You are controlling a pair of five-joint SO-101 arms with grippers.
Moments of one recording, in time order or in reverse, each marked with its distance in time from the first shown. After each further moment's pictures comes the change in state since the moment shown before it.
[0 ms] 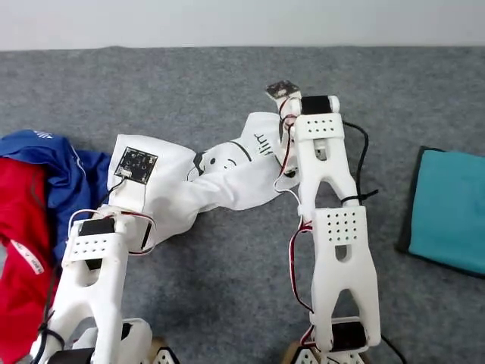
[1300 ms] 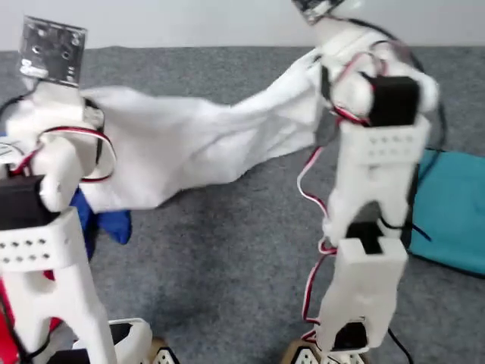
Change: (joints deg) left arm 0.1 0.0 -70.7 32.1 3.1; right arm 3.3 -42.5 -15.7 0.4 14.8
